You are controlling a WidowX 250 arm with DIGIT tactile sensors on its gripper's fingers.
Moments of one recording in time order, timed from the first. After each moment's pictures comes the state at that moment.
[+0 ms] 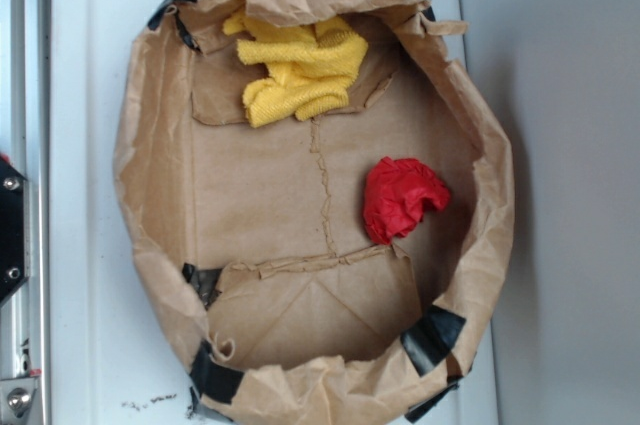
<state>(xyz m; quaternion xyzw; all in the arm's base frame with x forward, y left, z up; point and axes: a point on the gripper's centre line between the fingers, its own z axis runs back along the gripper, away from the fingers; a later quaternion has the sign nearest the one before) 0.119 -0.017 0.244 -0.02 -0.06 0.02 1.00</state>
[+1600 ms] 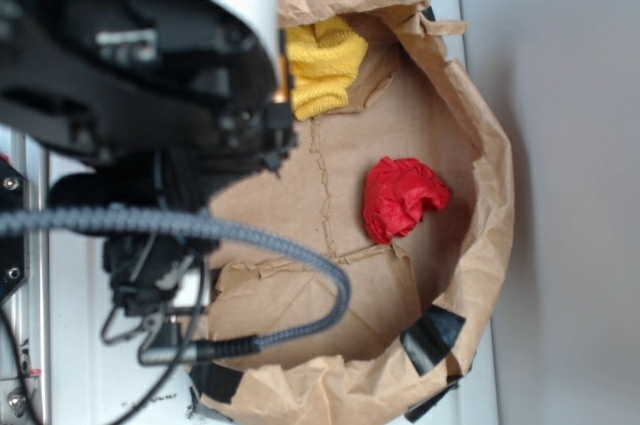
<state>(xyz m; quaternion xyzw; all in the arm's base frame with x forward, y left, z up) 0.210 0.009 0.214 -0.04 -0.04 0.02 1.00</state>
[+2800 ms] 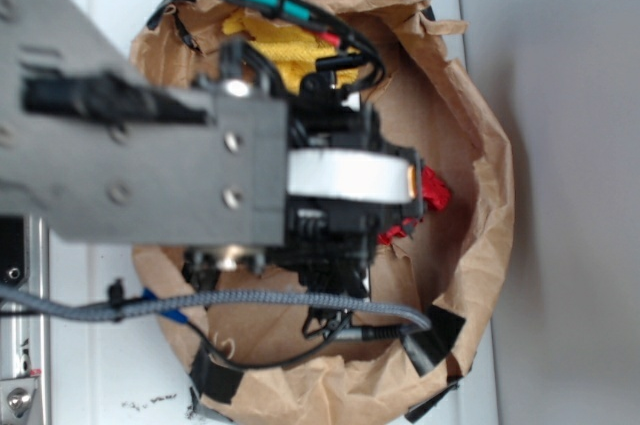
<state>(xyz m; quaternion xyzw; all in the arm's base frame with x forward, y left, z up) 0.282 0.007 0.119 0.04 -0.16 0.02 0.99</state>
